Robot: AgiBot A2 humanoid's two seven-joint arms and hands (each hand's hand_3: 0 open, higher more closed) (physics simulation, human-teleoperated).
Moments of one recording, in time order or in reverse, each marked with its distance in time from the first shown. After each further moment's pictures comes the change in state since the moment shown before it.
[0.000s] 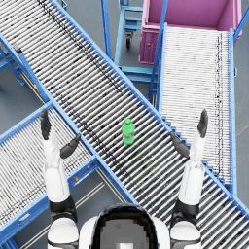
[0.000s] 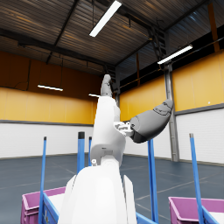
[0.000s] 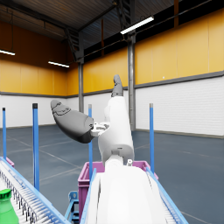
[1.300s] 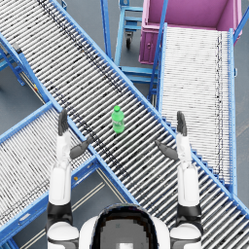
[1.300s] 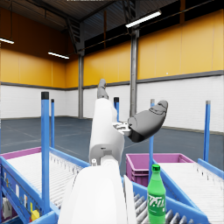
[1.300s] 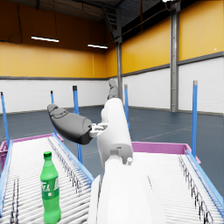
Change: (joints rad) left arm -0.142 -0.089 0.176 0.061 -0.238 0.057 0.057; right arm -0.070 0.102 0.203 -0.017 -0.238 0.056 -0.057
